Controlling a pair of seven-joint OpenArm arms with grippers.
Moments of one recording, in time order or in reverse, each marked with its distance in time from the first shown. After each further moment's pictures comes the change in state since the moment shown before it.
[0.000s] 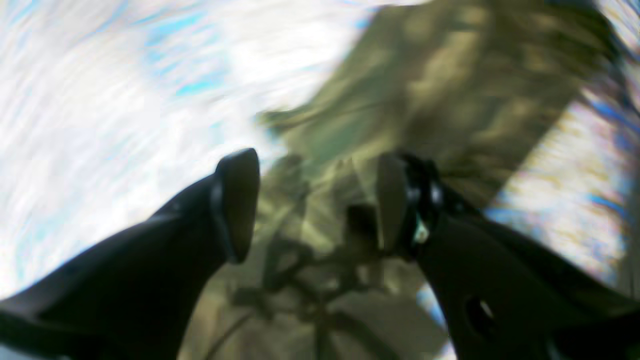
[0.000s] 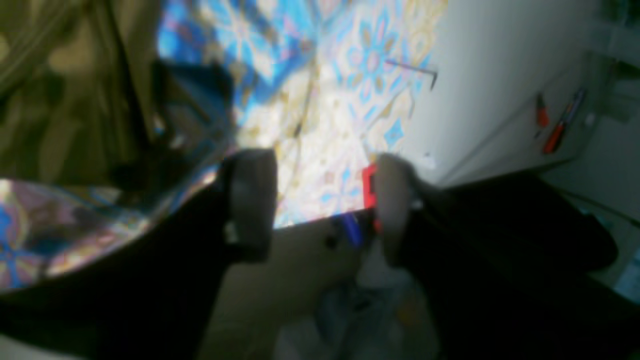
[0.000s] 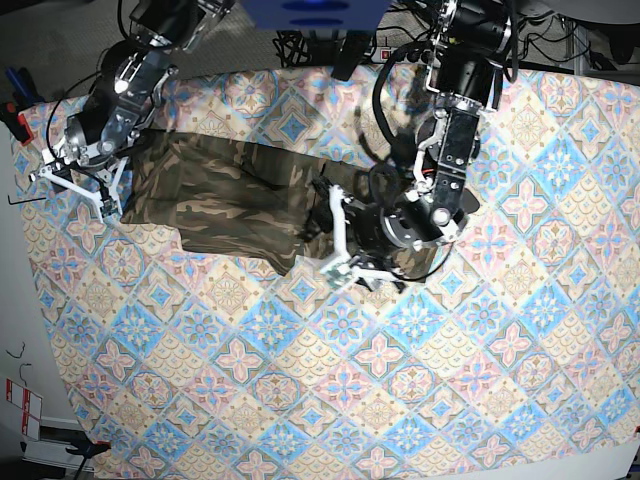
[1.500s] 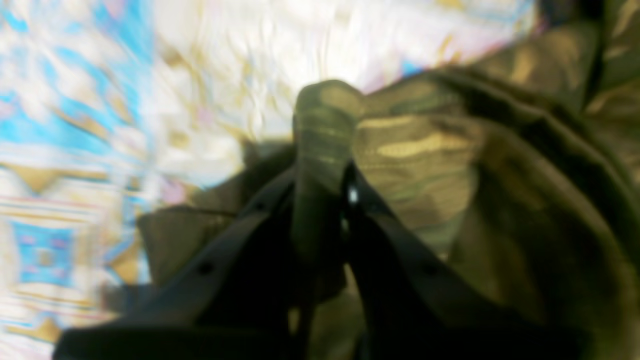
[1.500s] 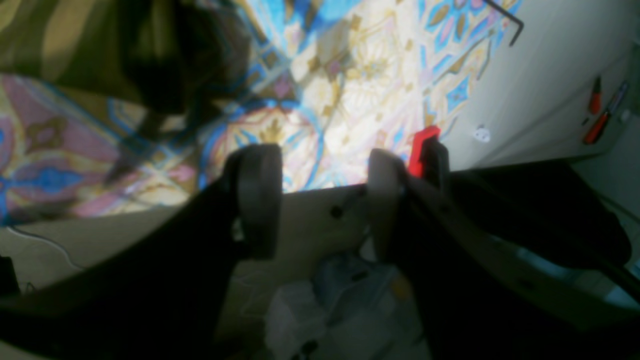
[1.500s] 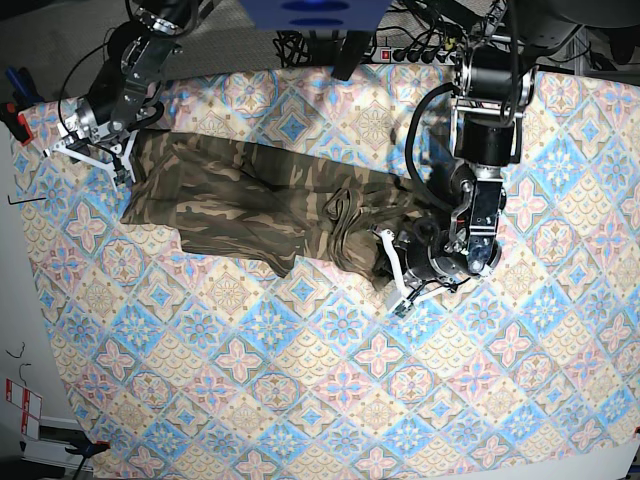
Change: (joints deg) left arm -13.0 -3.5 -9.4 -33.0 0.6 0.4 -7.3; right arm -5.4 0.0 0.0 -4.1 -0.6 -0.1 1.9
